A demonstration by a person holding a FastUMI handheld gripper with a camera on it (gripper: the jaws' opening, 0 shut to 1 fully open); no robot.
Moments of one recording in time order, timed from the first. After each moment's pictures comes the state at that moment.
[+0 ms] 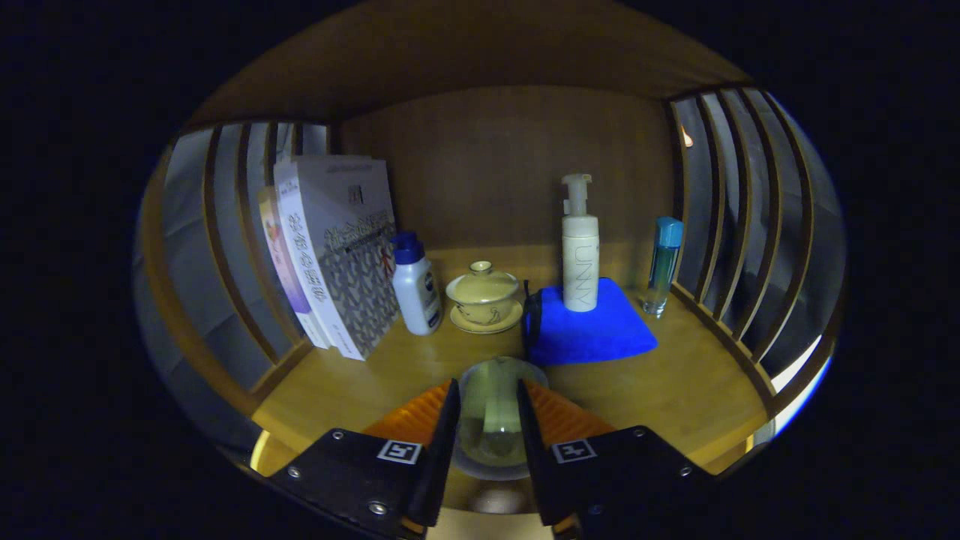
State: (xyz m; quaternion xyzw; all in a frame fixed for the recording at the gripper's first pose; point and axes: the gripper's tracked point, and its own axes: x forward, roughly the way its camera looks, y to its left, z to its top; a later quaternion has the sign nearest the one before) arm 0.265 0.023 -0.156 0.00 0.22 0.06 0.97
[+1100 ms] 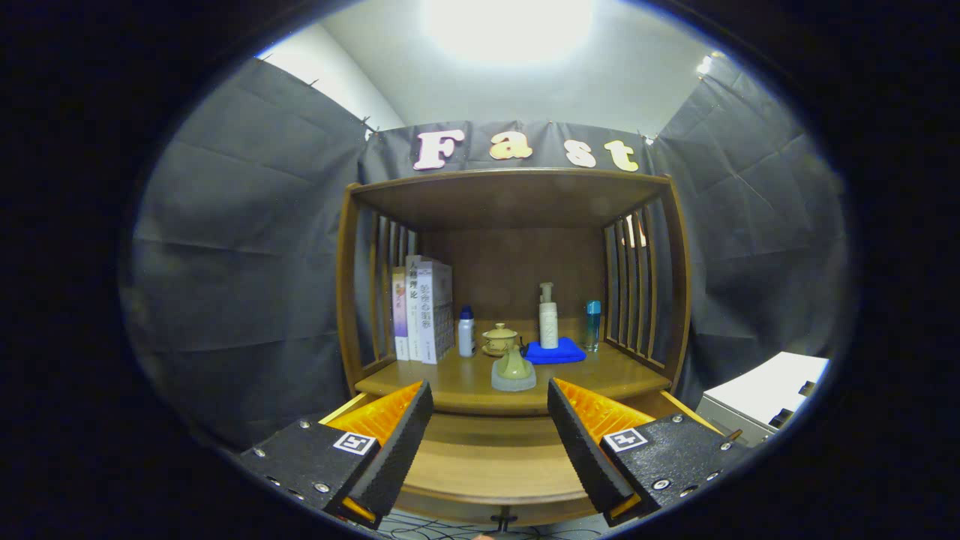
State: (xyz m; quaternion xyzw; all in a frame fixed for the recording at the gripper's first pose) arm -0.029 0.042 -0.085 -0.05 -0.01 0.07 1.00
